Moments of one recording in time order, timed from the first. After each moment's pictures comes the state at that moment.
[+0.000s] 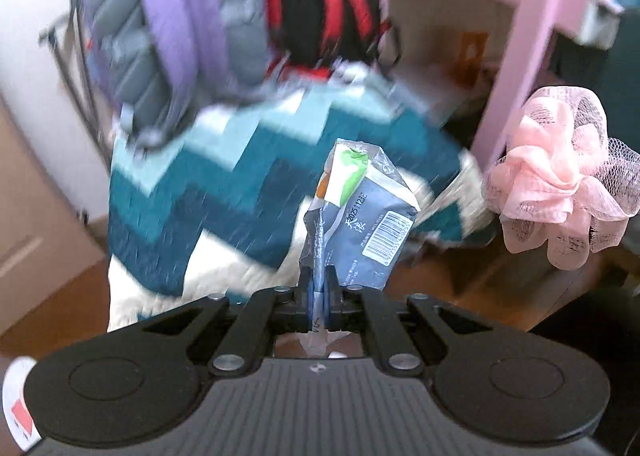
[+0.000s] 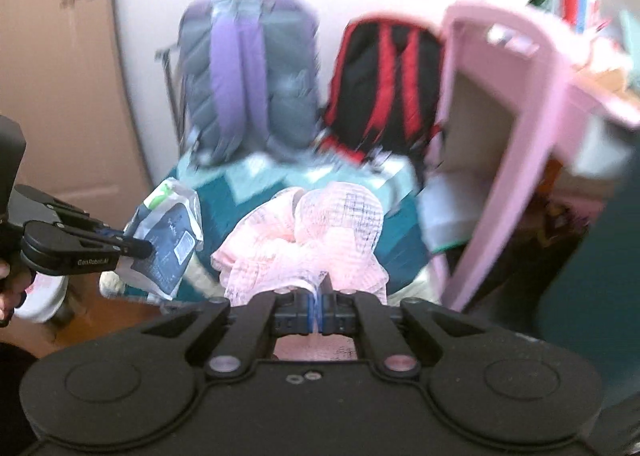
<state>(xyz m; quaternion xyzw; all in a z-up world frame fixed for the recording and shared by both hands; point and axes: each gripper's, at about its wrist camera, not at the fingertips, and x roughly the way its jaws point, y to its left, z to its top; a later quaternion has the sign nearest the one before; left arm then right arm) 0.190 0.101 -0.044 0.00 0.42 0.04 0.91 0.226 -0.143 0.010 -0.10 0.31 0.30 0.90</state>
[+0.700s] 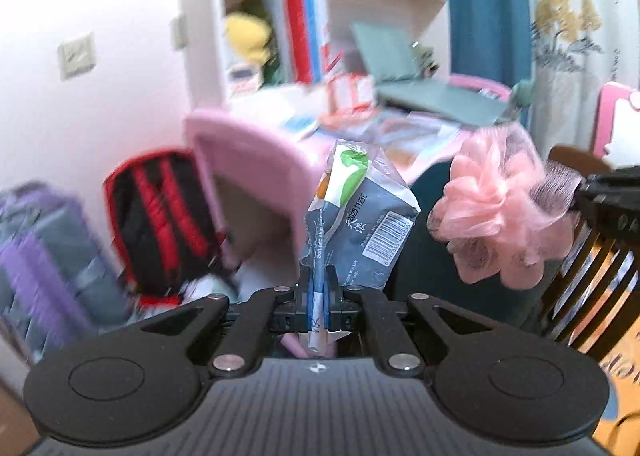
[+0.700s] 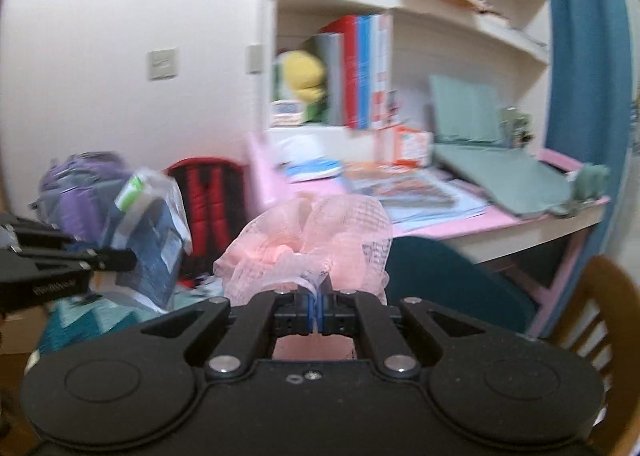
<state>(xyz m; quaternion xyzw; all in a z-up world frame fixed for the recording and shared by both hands) 0.259 -0.134 0.161 0.07 0.24 -0.10 0.96 0.263 -0.359 0.163 -0.04 0.20 0.12 0.97</state>
